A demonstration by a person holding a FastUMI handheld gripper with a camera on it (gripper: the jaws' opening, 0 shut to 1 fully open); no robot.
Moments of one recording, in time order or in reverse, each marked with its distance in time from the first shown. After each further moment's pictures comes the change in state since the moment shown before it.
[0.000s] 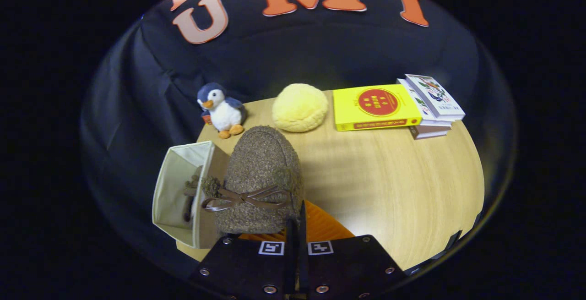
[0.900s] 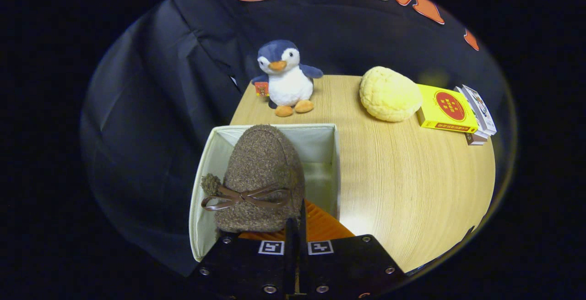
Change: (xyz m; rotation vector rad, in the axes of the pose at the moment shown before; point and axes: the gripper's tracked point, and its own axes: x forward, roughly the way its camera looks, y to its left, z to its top) arm 0.103 0.169 -0.034 -0.079 0.160 -0.064
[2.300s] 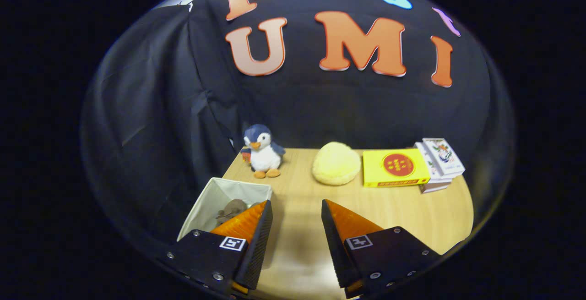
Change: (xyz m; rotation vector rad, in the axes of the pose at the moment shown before) arm -0.185 -0.159 0.074 -0.076 -0.577 -0.018
